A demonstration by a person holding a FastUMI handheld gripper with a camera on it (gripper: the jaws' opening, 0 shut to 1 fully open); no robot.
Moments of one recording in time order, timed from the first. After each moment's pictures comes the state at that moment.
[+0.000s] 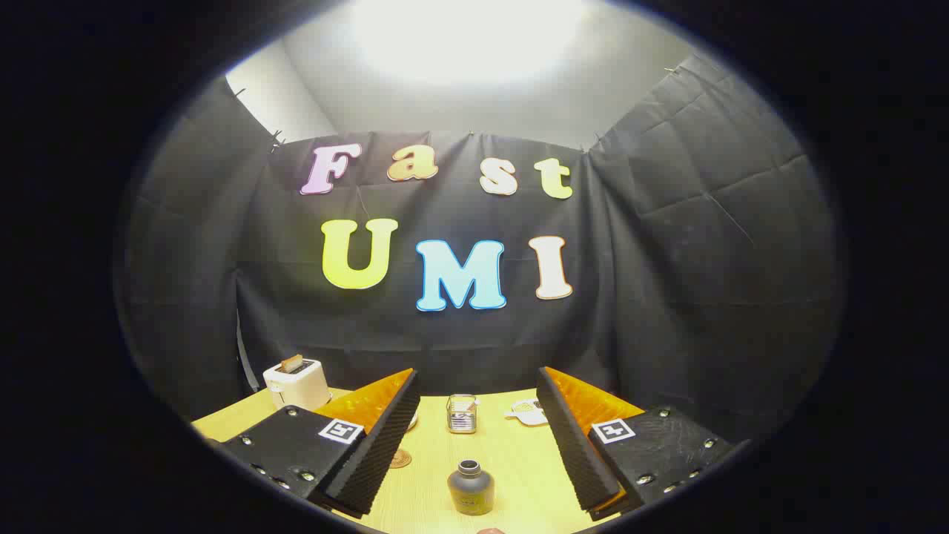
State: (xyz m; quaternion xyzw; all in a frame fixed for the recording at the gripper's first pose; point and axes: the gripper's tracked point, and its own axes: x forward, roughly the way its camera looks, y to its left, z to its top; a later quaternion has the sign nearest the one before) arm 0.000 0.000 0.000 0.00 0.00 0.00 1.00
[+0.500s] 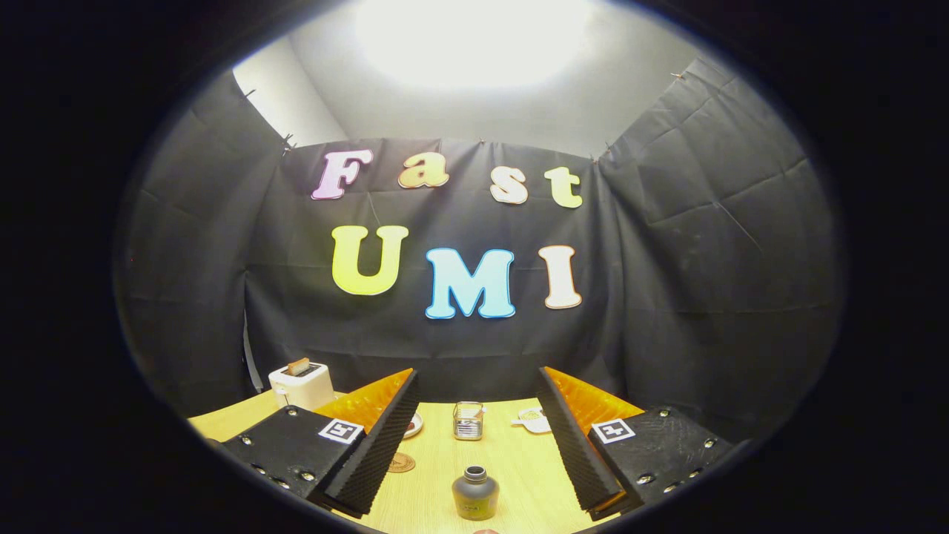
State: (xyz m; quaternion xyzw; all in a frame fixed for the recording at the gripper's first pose) arm 0.002 0.007 0.005 -0.01 -0.02 0.02 1.00
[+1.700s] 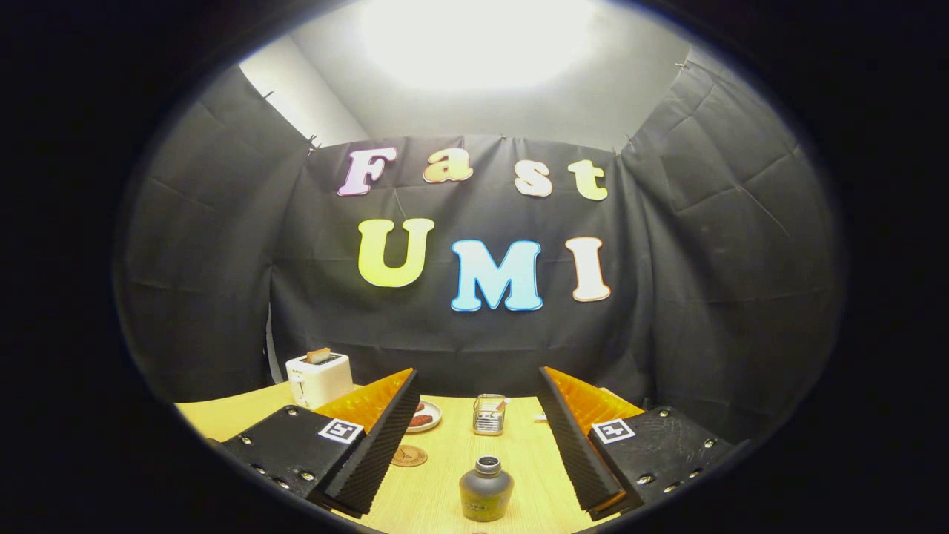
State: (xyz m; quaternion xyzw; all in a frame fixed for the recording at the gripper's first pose) arm 0.016 0.016 -0.051 0.00 -0.02 0.08 1.00
